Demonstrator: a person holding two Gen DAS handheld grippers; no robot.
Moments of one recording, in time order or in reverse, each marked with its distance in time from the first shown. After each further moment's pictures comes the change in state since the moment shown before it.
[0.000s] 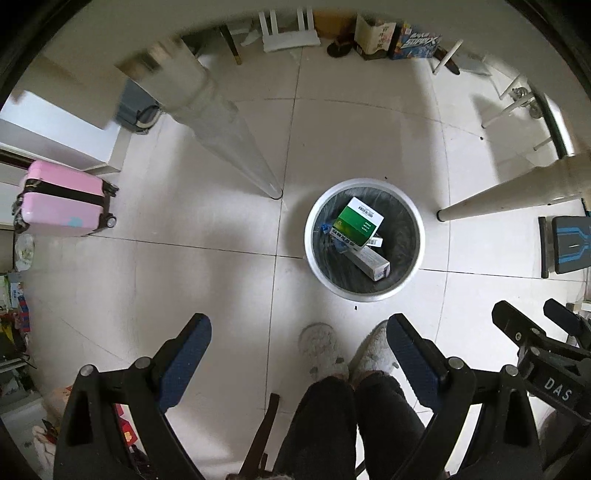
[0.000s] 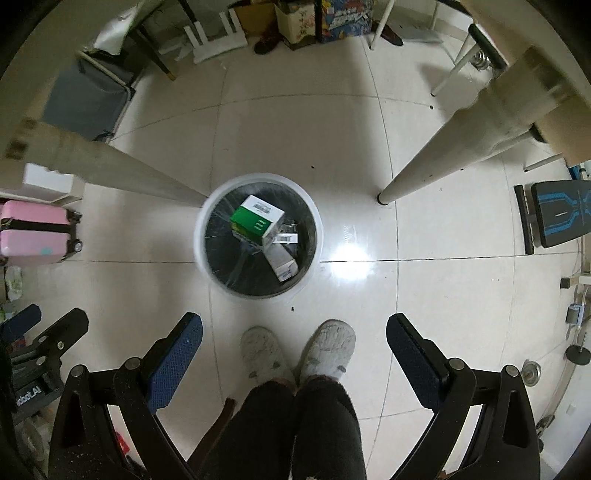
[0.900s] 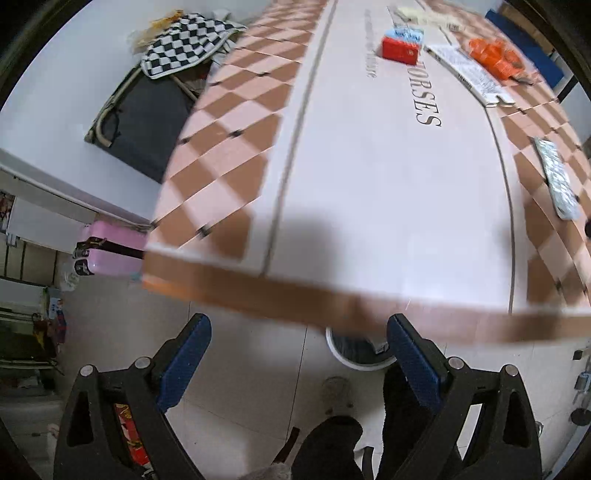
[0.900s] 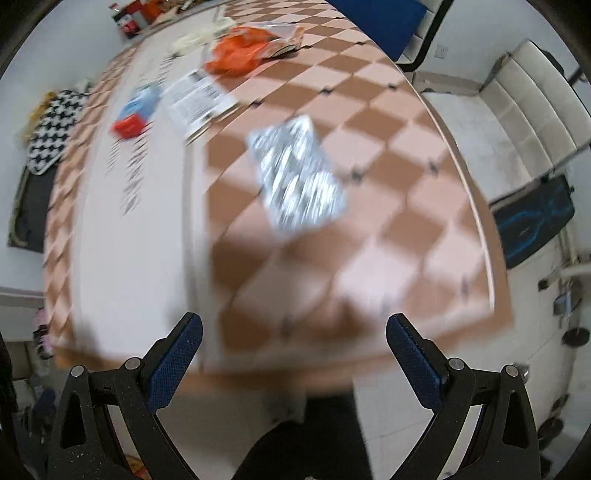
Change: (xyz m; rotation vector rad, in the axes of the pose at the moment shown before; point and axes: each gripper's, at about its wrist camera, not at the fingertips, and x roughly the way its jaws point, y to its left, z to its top) left arm -0.156 -0.039 0.137 -0.042 -0.146 0.180; right arm -0.246 -0.088 0.200 0.178 -0.149 -0.008
